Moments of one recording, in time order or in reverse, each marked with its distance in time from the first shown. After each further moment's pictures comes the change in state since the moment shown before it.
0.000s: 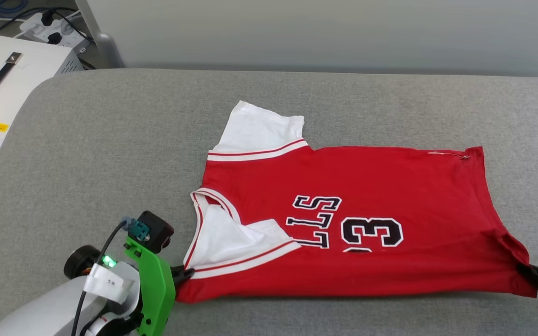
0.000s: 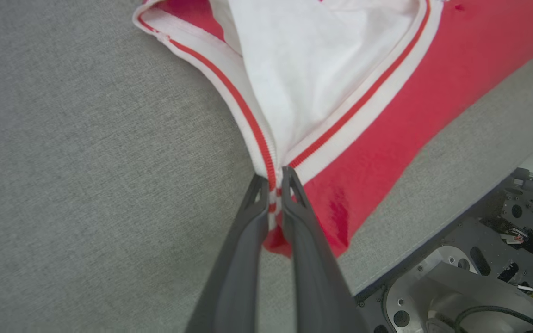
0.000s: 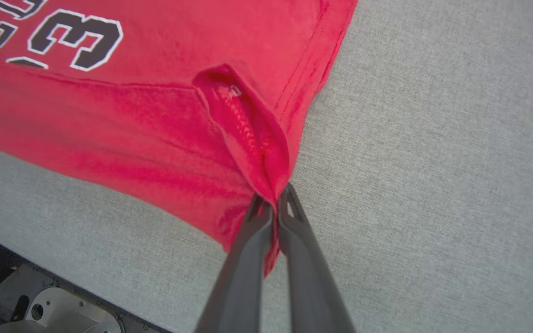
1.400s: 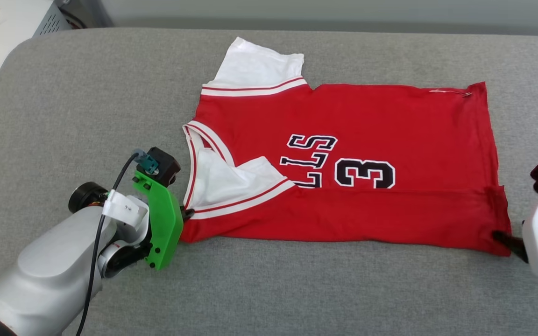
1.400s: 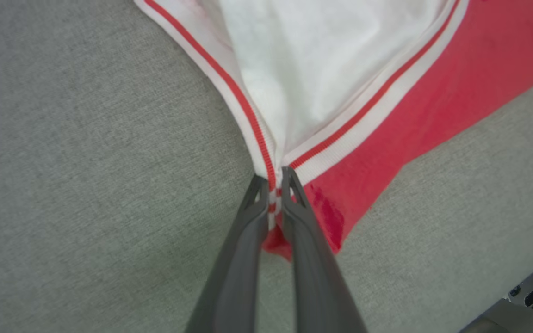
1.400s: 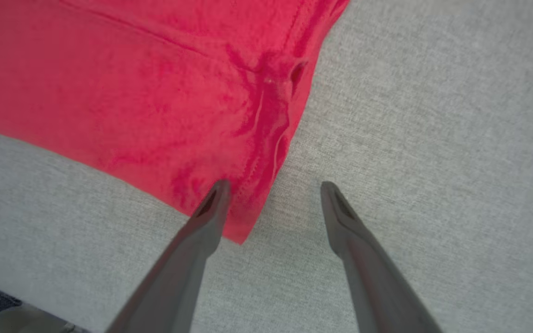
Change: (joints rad) left arm -0.207 -0.166 0.040 0.301 0.047 -0.121 0.083; right arm -0.339 0.055 0.136 0.170 -0.027 0.000 0.254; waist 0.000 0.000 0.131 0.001
